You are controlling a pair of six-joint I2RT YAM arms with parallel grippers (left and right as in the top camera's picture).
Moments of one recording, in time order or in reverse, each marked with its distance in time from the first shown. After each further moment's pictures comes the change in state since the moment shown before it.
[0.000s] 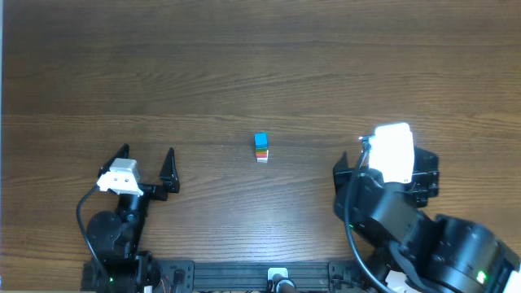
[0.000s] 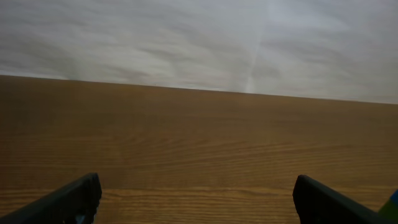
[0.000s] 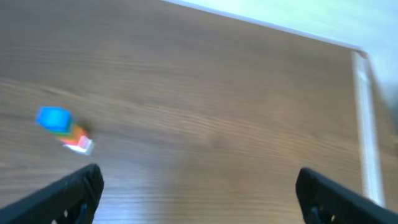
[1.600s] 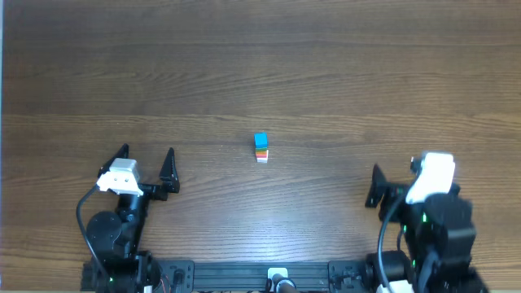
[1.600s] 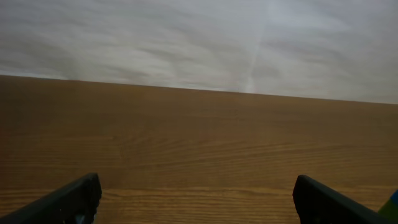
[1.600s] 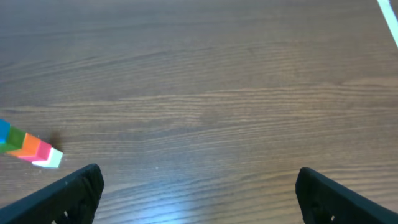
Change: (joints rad) left arm 0.000 0.000 0.000 0.000 0.000 0.000; right arm -0.885 -0.533 -0.566 0.369 -0.636 -0.383
